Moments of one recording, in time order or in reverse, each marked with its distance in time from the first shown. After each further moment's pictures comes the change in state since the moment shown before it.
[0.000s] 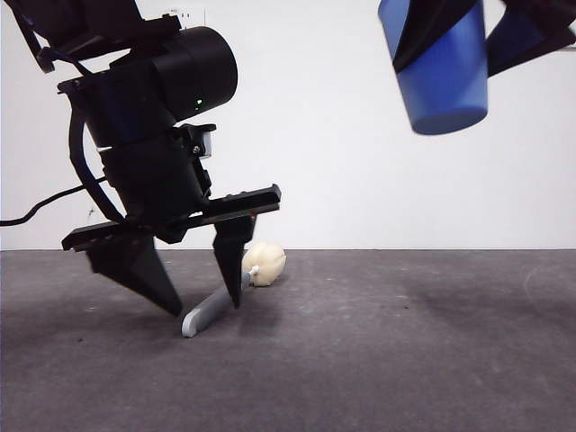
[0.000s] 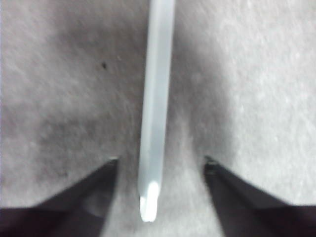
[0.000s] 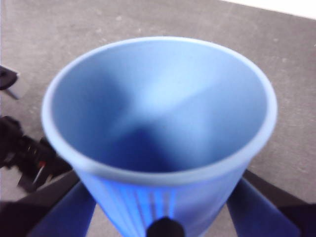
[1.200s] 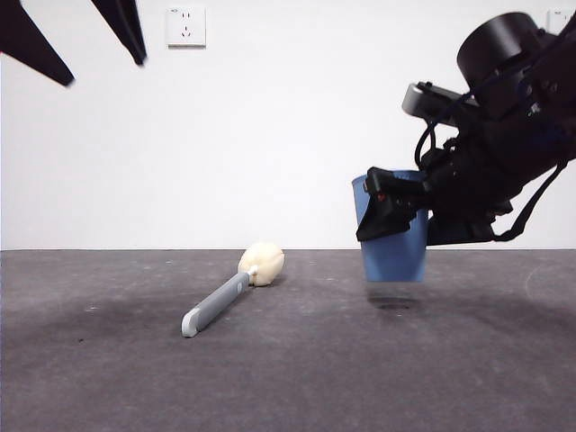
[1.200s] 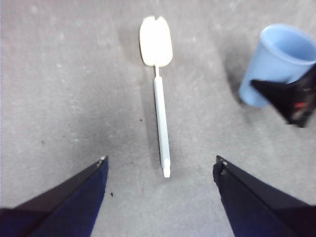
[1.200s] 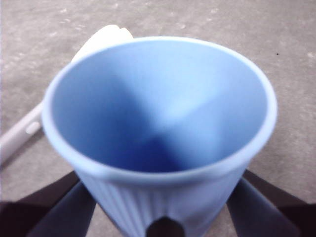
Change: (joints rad) left arm -0.004 -0.698 0.000 -0.359 -0.101 0.170; right arm -0.184 0.593 -0.208 0.864 -0.206 -0.026
